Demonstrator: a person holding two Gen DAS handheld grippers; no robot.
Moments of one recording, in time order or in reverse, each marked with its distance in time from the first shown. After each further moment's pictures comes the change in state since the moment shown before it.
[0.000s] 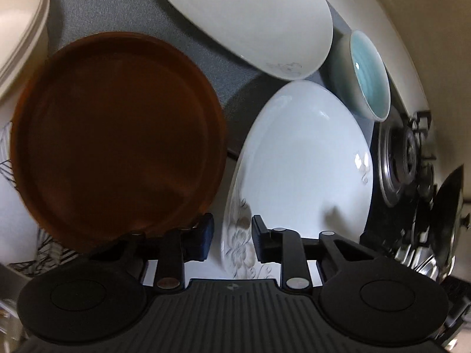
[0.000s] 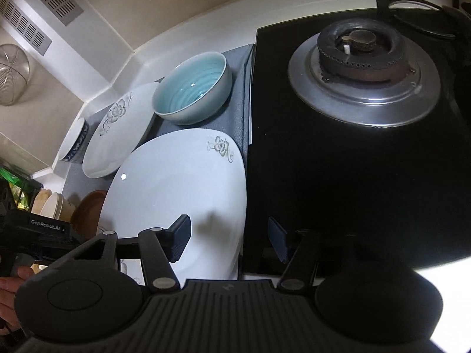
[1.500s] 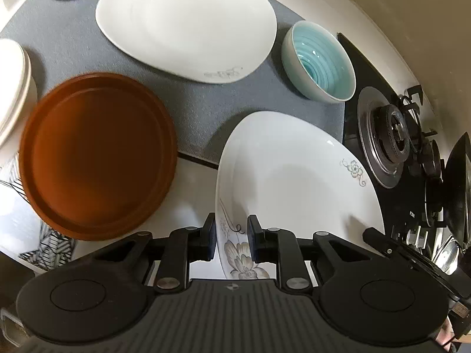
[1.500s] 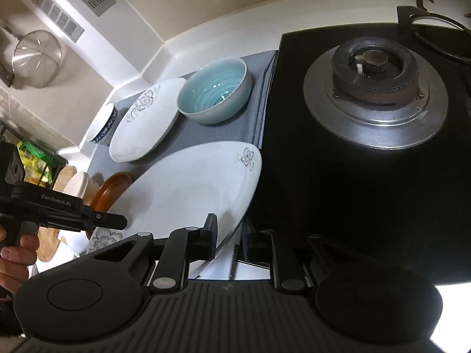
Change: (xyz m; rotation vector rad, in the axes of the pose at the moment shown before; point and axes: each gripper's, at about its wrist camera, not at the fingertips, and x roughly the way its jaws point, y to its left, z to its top) left arm -0.030 -0.050 -0.023 0.151 -0.060 0.102; right arm -0.038 -0.017 0.014 -0.099 0.061 0.097
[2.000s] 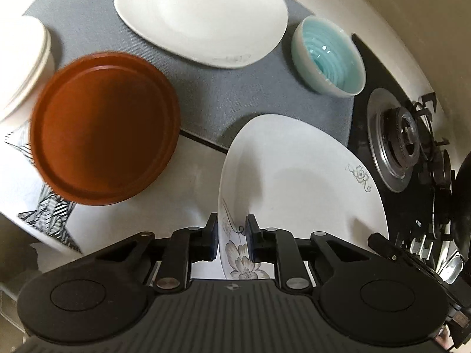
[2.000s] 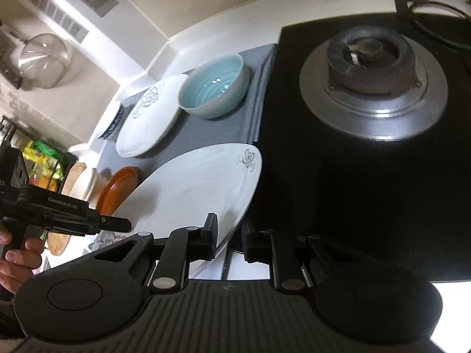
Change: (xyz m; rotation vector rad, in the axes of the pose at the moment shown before) left arm -0.015 -0.018 -0.020 -0.069 -0.022 0.070; right arm -0.011 -0.011 0.003 0.003 0.024 0.068
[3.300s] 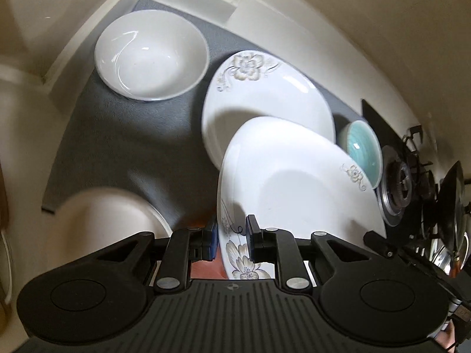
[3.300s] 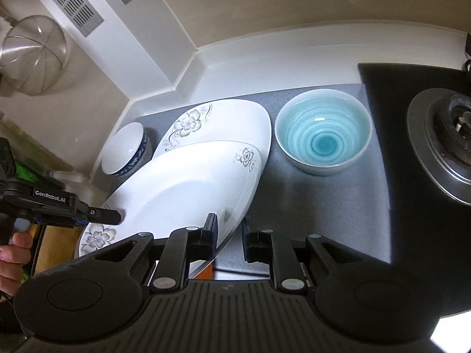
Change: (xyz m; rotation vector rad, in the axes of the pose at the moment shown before) left arm -0.057 0.128 0.155 0.146 0.010 -0.095; right arm 0.108 0.163 0.072 -0.004 -0.067 -0.167
